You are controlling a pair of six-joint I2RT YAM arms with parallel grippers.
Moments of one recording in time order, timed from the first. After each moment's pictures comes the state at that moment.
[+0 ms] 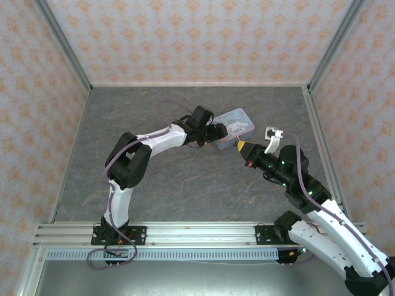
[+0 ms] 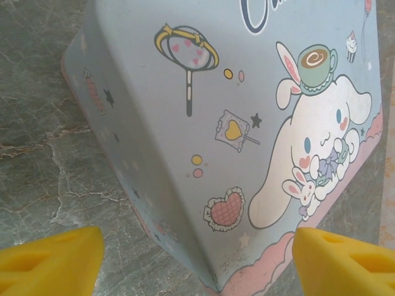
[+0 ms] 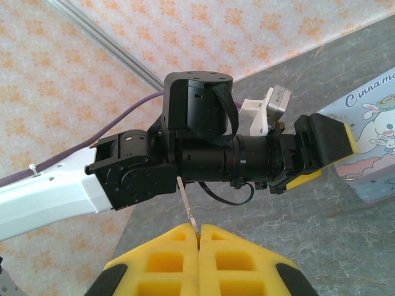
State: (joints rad) left arm -0.61 2.06 1.50 -0.28 0.21 -0.91; right arm 0.59 0.62 0.72 -0.31 -0.11 0.74
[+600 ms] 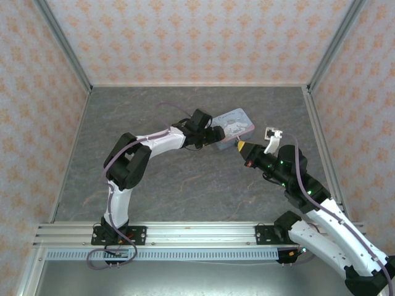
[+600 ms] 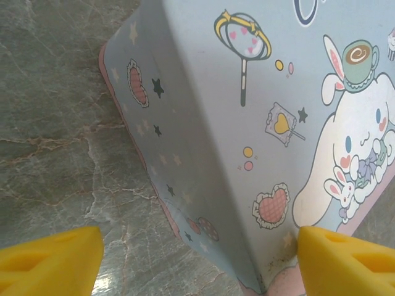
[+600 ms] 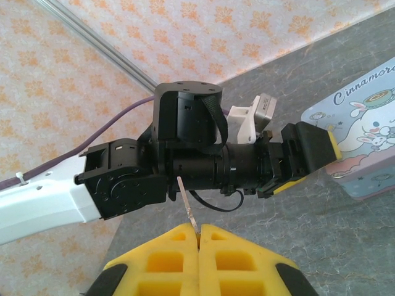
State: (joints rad) left arm -0.61 2.04 1.42 -0.25 0.15 -0.90; right arm 0.59 0.63 0.72 -0.32 -0.09 0.74
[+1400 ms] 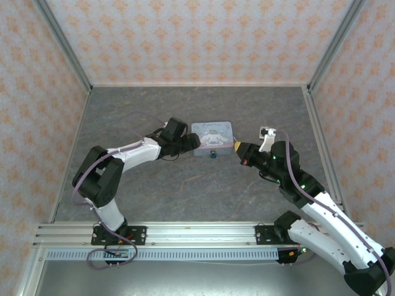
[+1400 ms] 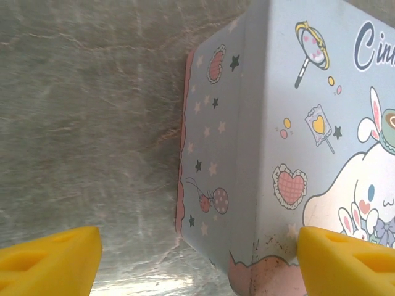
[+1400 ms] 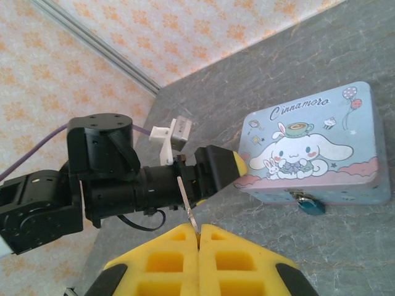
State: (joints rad) left arm -0.50 1.72 1.04 -0.24 0.05 -0.84; right arm 0.59 0.71 0.72 -0.32 -0.10 0.74
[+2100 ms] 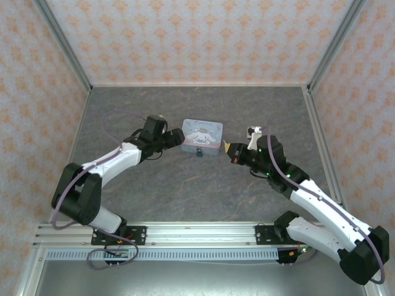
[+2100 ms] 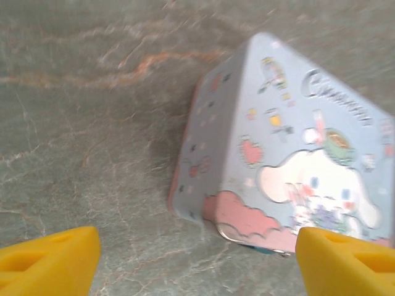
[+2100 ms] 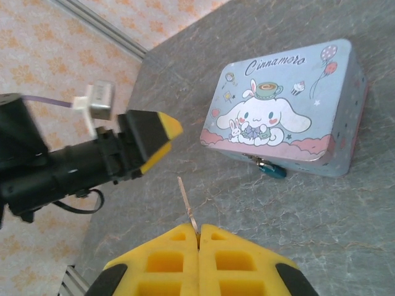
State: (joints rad) left arm -0.38 1.47 0.90 -0.20 0.05 -0.71; right arm 0.59 0.90 0.69 -0.22 -0.18 0.79
